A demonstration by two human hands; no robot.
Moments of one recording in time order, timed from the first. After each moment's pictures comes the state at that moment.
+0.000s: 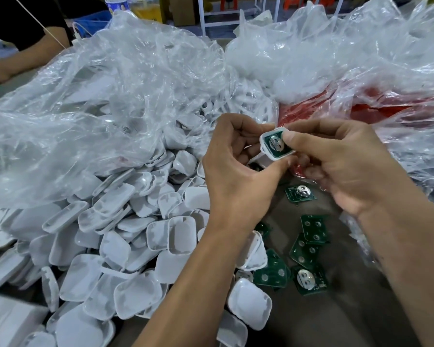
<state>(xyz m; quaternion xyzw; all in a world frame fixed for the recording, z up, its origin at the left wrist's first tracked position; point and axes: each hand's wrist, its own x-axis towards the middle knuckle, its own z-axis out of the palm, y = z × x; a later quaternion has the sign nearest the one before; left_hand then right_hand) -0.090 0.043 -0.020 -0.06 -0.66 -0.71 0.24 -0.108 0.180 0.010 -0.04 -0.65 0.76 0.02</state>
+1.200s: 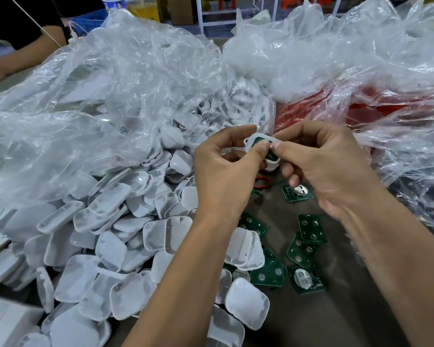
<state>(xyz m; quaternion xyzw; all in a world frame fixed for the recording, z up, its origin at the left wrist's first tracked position) -0.098 0.032 -0.021 0.04 -0.66 -0.74 0.15 -0.112 0.174 -0.003 0.01 -0.70 0.71 0.03</state>
